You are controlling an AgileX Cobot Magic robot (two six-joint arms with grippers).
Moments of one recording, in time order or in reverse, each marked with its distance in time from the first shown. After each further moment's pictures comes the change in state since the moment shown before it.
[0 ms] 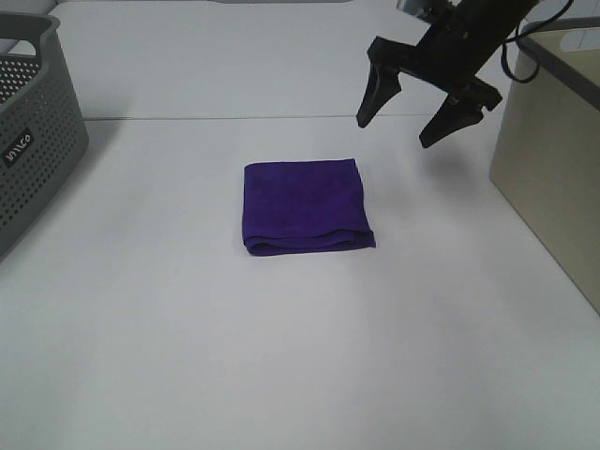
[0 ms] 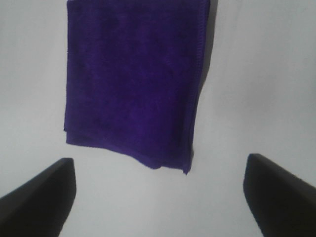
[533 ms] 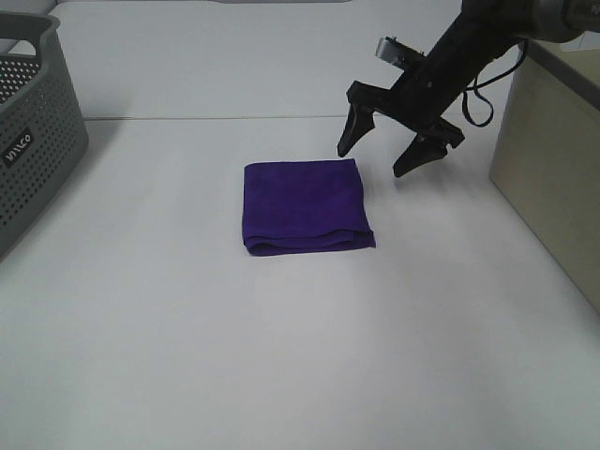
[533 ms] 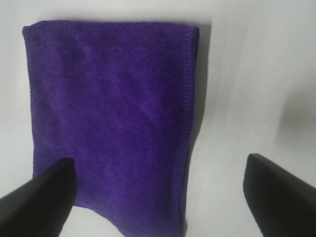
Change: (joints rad) left arm 0.000 0.000 0.000 0.000 0.000 0.000; right arm 0.000 0.222 -0.128 0.065 -0.061 -0.024
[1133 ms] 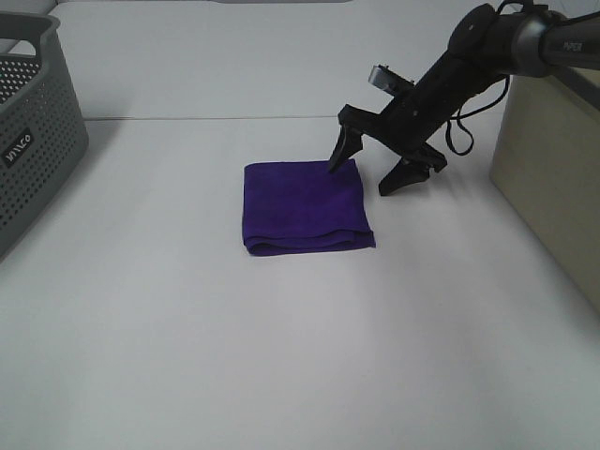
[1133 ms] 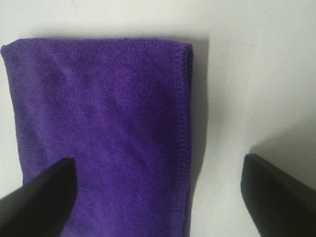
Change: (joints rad) left arm 0.000 0.000 0.000 0.000 0.000 0.000; right arm 0.000 0.084 -0.003 0.079 -0.077 -0.027
